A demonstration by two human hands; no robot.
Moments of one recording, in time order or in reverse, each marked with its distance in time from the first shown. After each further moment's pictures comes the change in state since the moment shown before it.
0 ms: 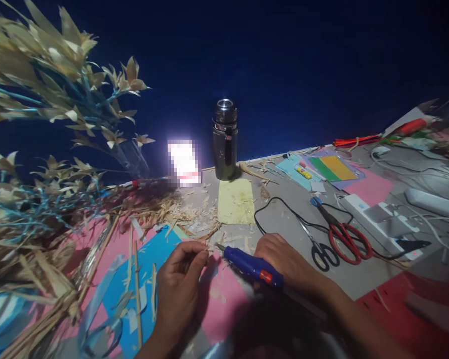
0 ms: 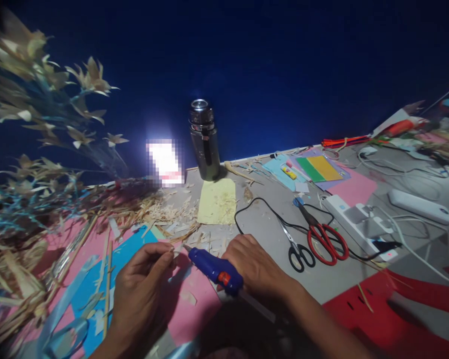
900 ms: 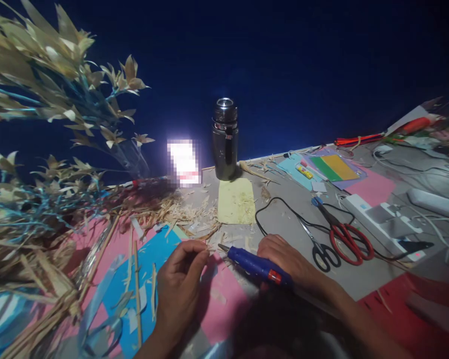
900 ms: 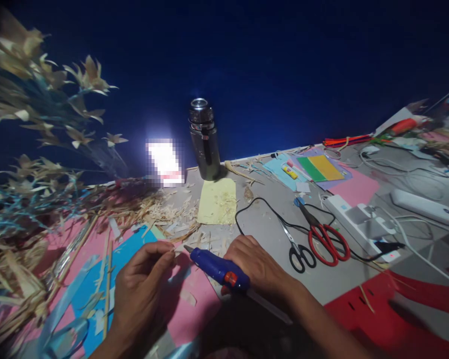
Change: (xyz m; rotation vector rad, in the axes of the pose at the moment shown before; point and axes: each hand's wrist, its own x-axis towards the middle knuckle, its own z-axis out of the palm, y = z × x) left_hand -0.001 0.000 0.001 0.076 -0.009 0.017; right_hand -0.001 0.005 -0.003 0.054 0.067 -0.099
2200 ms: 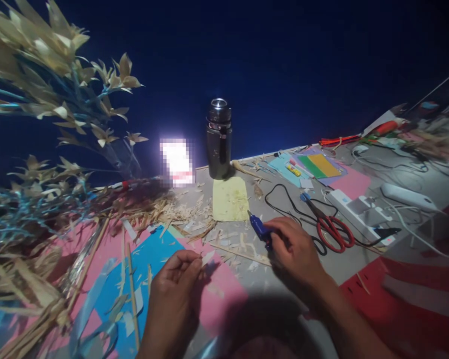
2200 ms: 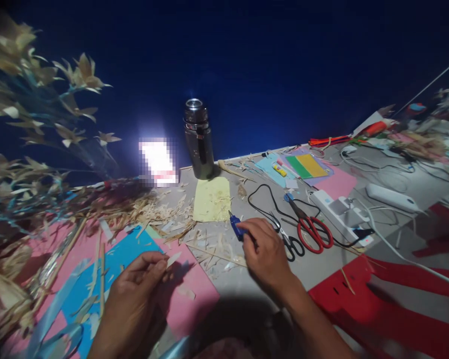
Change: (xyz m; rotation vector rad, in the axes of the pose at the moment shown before) left_hand -0.011 0.014 -0.009 -0.251 -0.001 -0.340; right_hand -0.005 -0.022 -0.002 0.002 0.537 0.457
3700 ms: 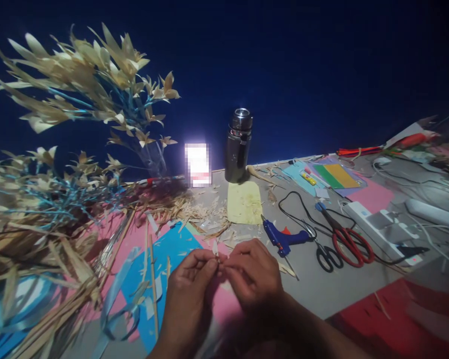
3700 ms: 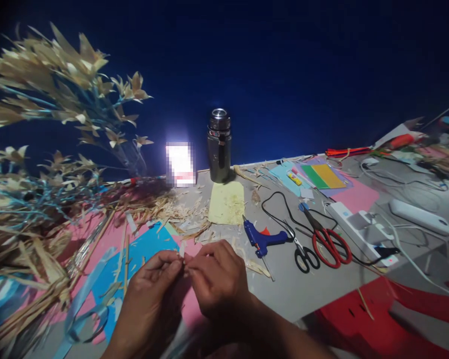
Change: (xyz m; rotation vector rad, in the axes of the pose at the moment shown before) left_hand -0.016 0.011 0.001 -0.165 -0.058 -0.015; right_hand -0.007 -0.078 0.075 0.249 0.160 -0.367
